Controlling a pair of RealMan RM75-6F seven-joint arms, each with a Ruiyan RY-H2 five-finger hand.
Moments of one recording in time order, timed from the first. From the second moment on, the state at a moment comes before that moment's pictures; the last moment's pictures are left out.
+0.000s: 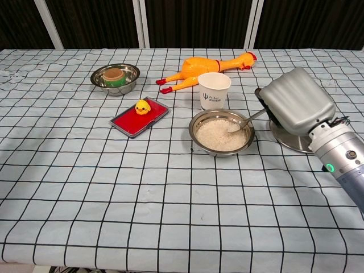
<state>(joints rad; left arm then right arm) -0.12 -1.07 -0.01 -1.76 1.44 1.37 -0.05 0.59 -2.11 0.14 -0.52 -1.56 1.46 -0.56</state>
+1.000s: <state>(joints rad) -0.12 -1.08 -0.02 -1.75 1.43 1.36 -0.05 0.57 -2.10 0.17 -0.62 -1.53 1.50 -0.50</state>
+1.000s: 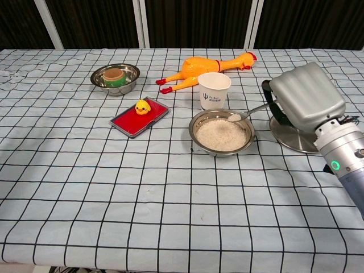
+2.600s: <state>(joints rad) -0.13 -1.06 -0.03 -1.77 1.39 1.33 -0.05 0.78 -2.03 0.32 -0.66 -1.40 1.32 -0.64</state>
